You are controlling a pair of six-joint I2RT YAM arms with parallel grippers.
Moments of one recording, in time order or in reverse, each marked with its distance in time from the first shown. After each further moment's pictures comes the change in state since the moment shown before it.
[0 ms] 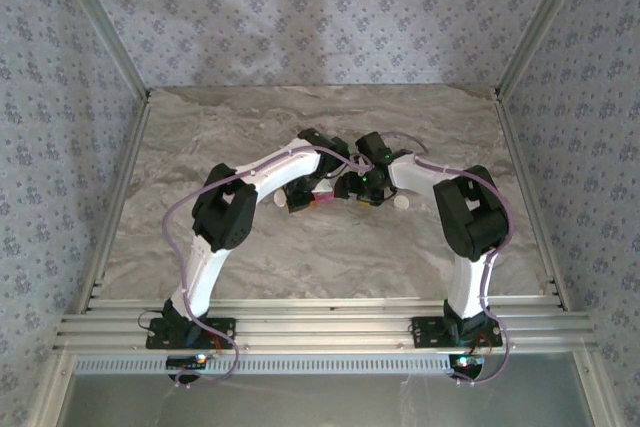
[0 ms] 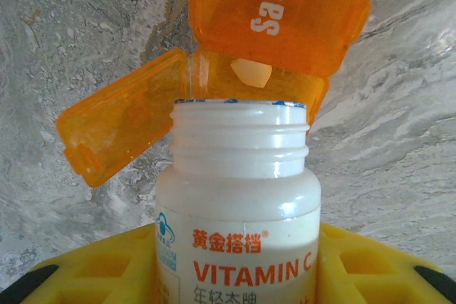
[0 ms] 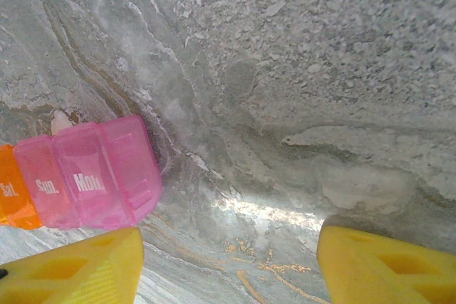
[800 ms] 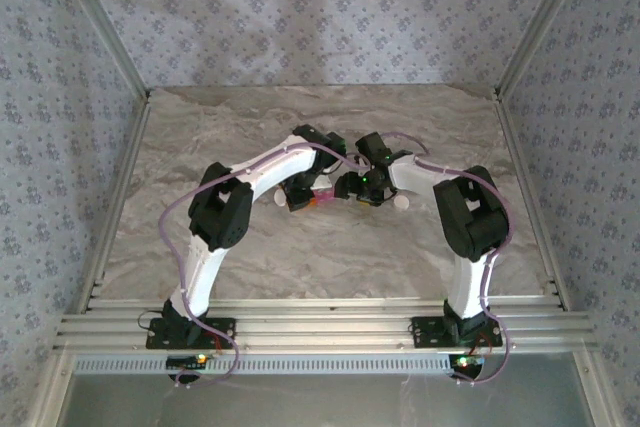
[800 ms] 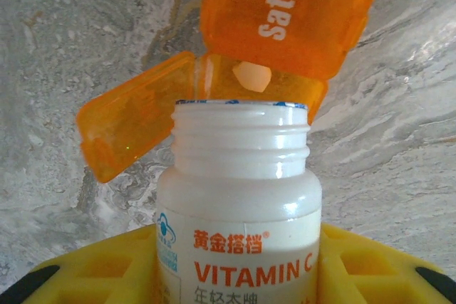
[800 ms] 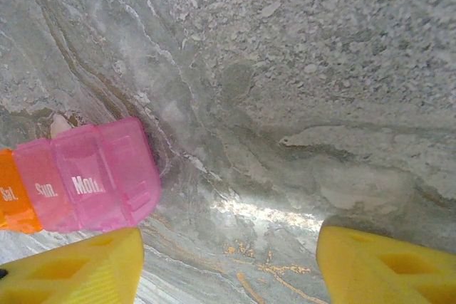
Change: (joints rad) left arm 0.026 -0.018 0.003 0.006 0.056 -0.008; right arm 0.001 -0.002 -0.010 0.014 0.005 0.017
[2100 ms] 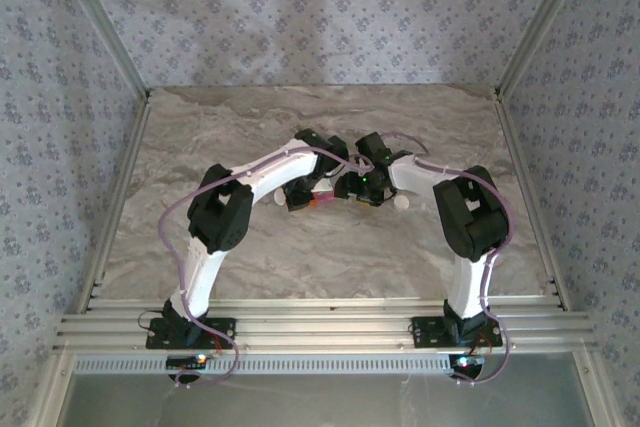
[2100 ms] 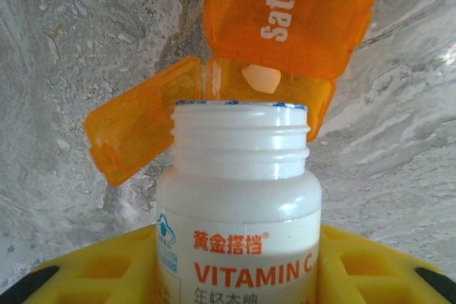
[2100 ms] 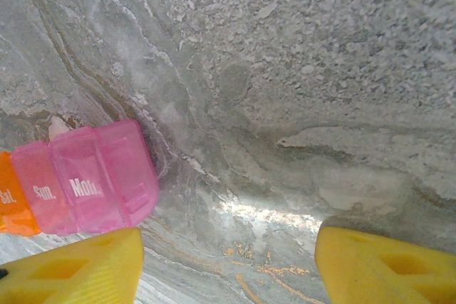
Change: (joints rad) left arm -0.024 -0.018 -0.048 0.044 -0.068 0.046; right arm 0.000 0.001 -0.002 0.004 0.003 0.006
